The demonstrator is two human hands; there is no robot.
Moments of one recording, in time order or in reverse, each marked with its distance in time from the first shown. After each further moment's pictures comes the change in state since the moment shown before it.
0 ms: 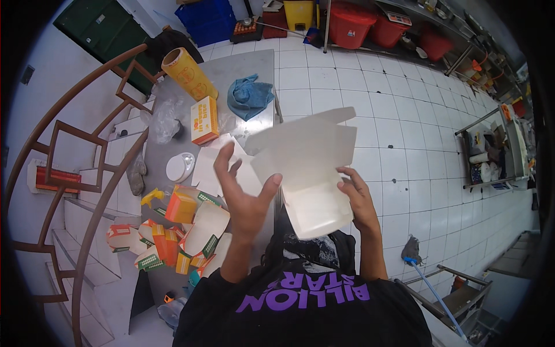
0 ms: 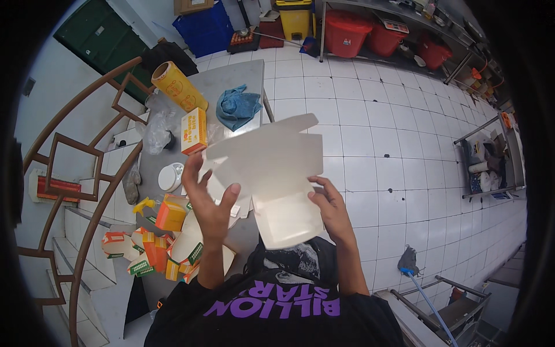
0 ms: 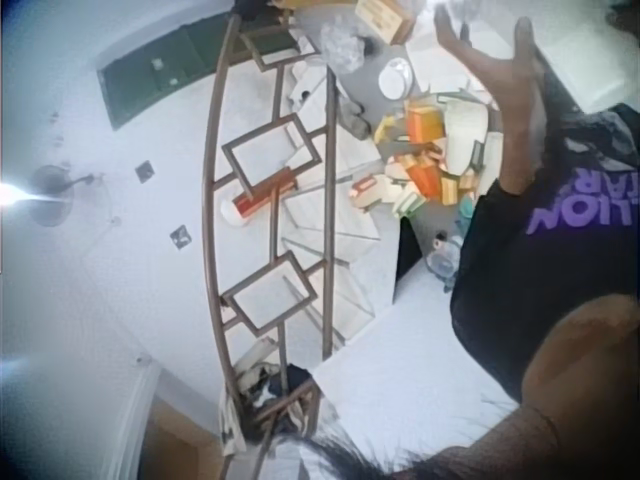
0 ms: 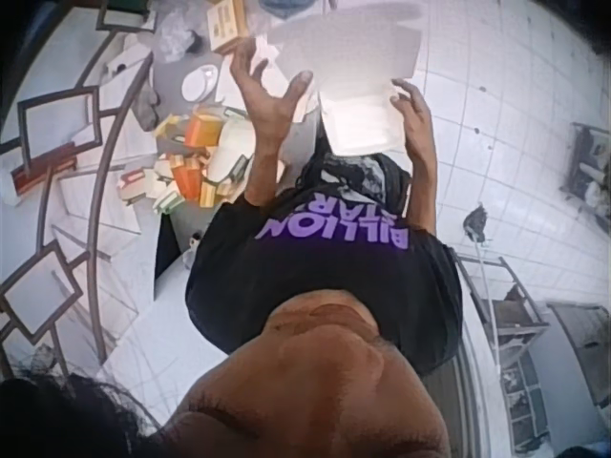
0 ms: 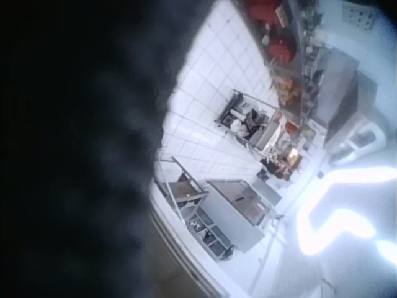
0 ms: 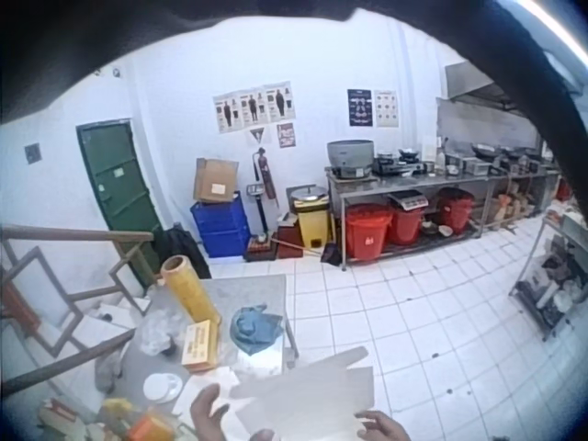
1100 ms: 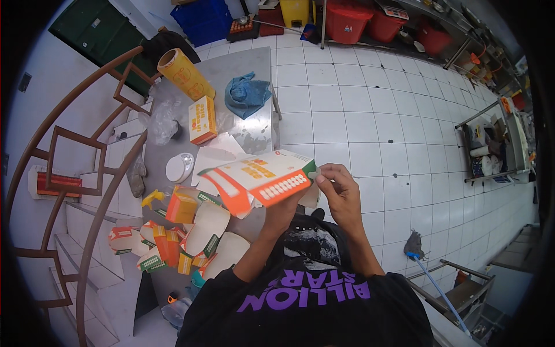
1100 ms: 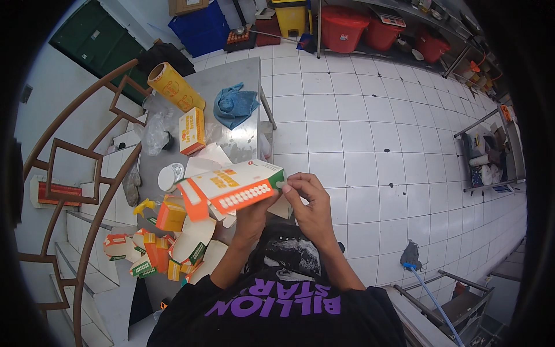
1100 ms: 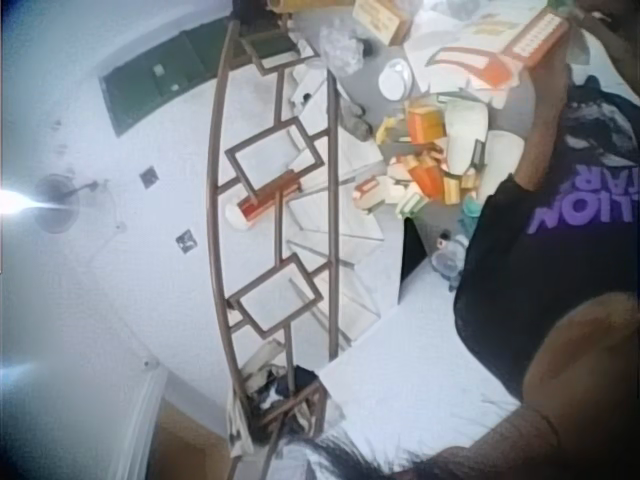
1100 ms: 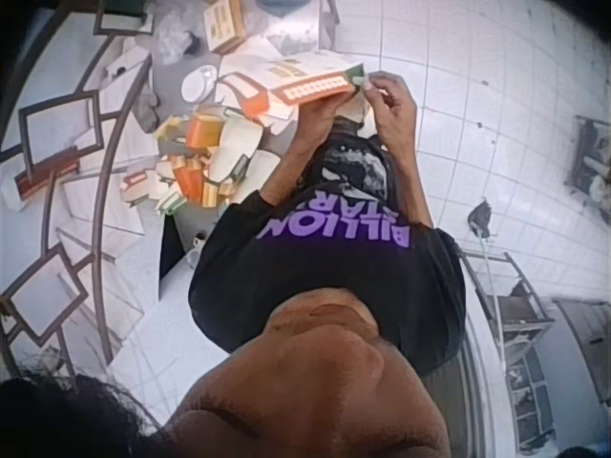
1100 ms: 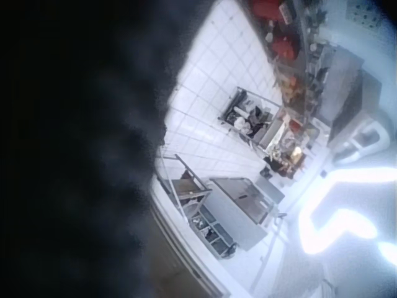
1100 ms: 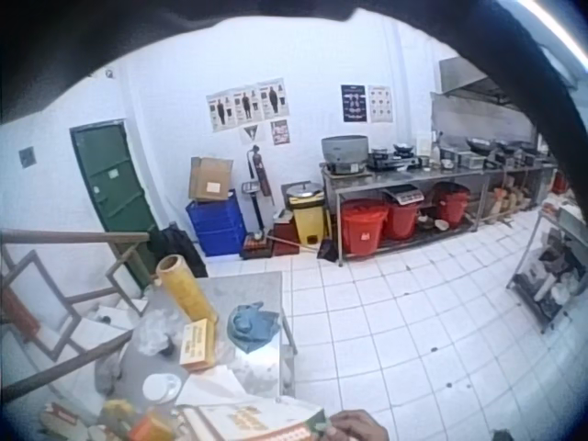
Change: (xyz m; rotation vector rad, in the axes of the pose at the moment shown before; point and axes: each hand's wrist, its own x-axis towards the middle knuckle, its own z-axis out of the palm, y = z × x) left_hand -0.069 -0.036 0.046 -0.624 -0.328 -0.654; right_hand 0.004 0.011 0.037 -0.183 0.119 -0.380
